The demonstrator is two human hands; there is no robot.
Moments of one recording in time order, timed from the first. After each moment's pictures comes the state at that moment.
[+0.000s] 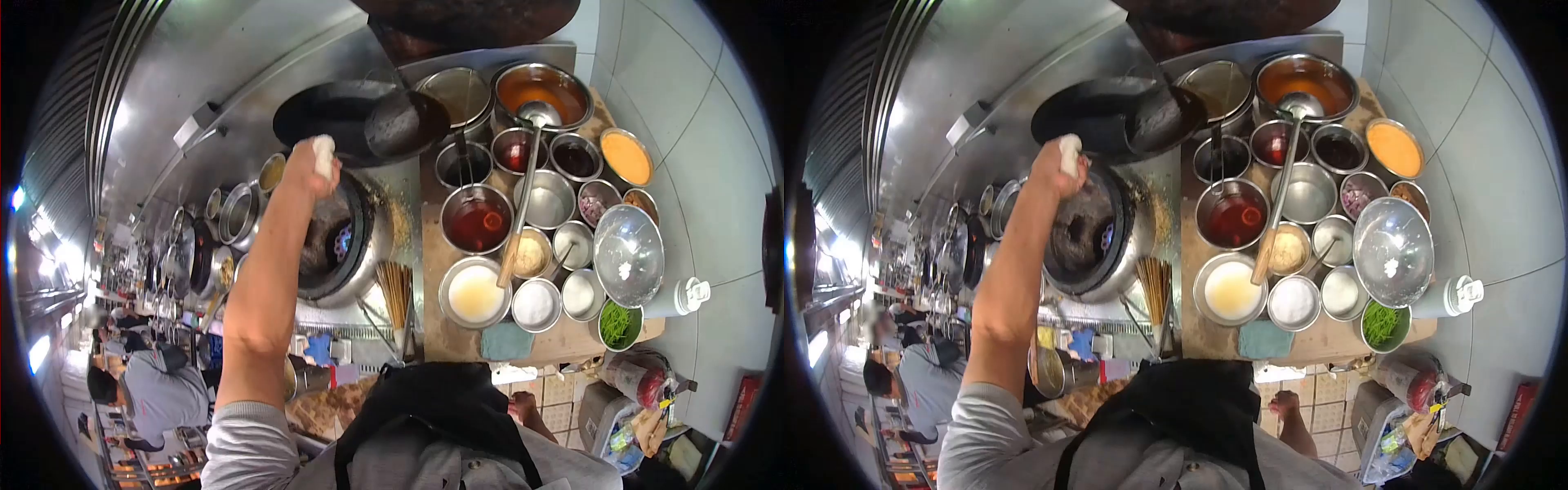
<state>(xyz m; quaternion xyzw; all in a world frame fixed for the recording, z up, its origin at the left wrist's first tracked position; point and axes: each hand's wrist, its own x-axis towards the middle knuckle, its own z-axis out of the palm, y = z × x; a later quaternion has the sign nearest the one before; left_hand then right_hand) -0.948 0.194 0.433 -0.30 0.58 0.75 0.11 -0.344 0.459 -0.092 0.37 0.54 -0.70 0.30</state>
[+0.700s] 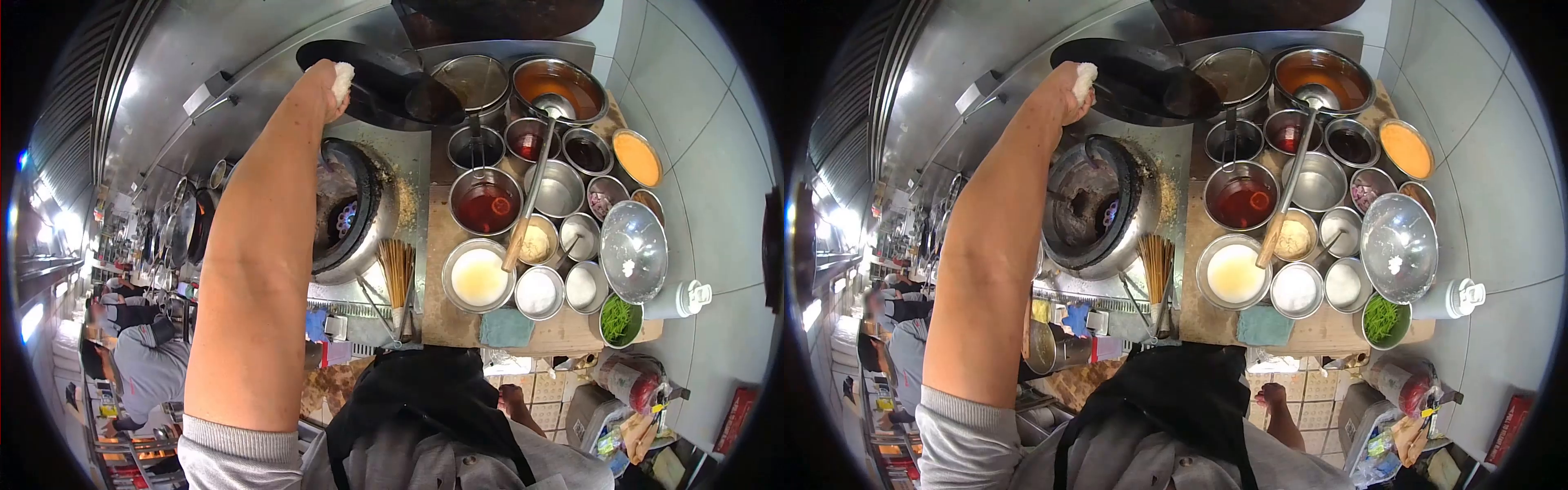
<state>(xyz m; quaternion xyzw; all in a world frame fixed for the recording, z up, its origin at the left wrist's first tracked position) -0.974 0.242 0.494 -0.29 0.72 0.63 0.01 -0.356 0.442 -0.089 0.52 0.45 -0.65 0.32</state>
